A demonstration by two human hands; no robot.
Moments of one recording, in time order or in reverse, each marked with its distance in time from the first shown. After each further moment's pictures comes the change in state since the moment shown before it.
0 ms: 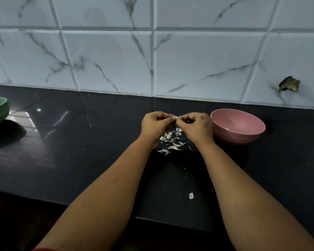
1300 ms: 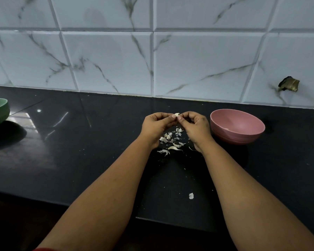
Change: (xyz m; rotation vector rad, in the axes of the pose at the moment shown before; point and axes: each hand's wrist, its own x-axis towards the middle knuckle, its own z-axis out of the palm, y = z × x) left_hand 0.005 -0.006 -0.002 -0.135 -0.059 -0.042; right_hand 0.002 0.007 0.007 0.375 -0.122 0.133
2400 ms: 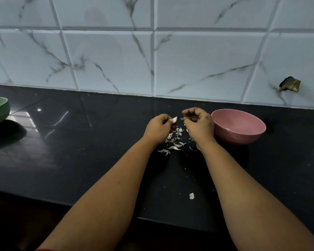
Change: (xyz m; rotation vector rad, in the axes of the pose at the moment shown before) left_hand 0.005 -0.006 -0.002 0.724 0.036 0.077; right_hand 0.004 0.001 -0.003 -0.152 0.145 -0.022
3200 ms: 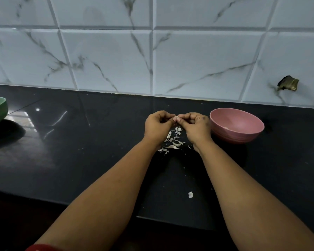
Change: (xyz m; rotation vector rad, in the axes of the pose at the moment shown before) left_hand -0.008 0.002 0.009 -0.442 0.096 0.053; right_hand -0.006 0.001 0.005 0.248 -0.085 0.107
